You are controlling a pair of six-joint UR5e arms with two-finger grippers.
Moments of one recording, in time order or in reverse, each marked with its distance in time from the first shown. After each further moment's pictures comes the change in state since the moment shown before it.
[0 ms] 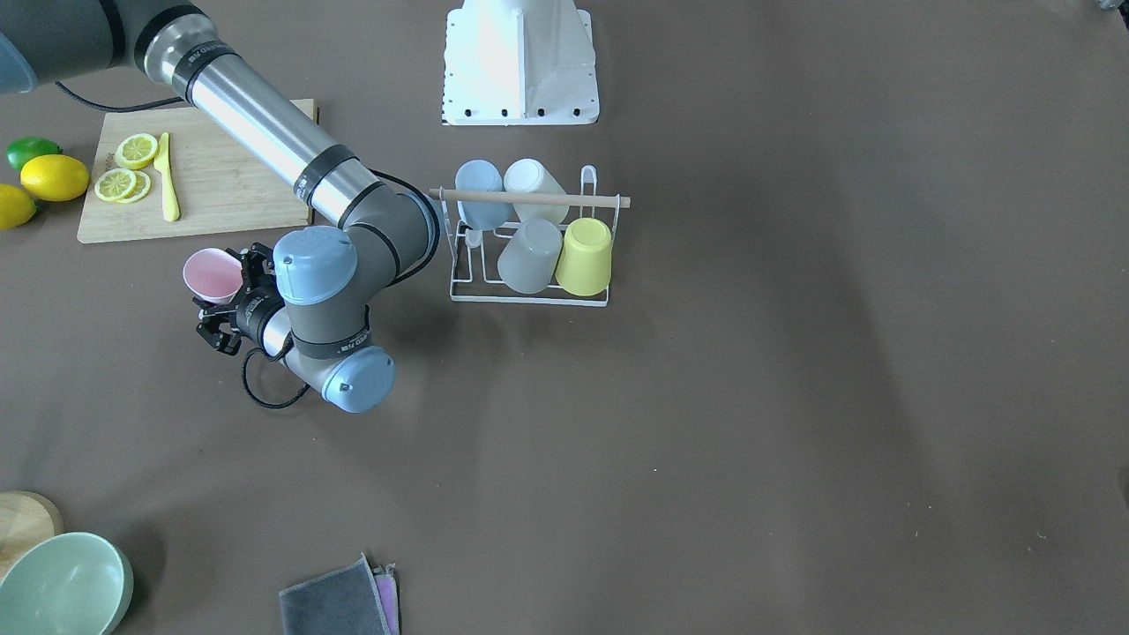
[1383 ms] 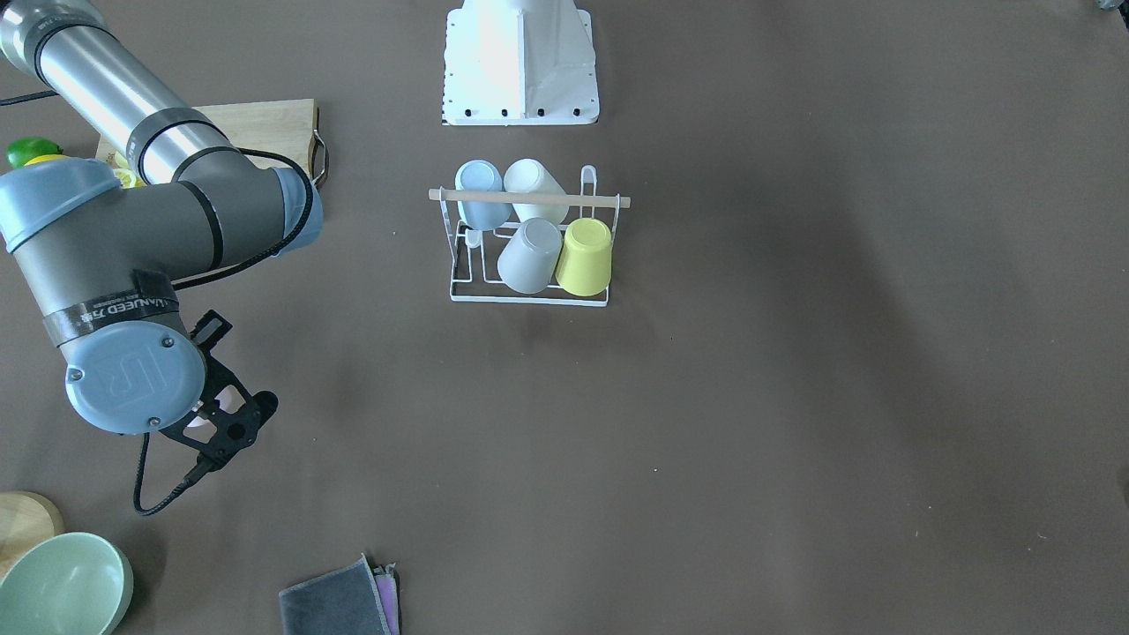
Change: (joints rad) left arm 0.018 0.116 -0.012 -1.340 0.630 -0.588; right arm 0.276 -0.099 0.331 0.422 0.224 0.271
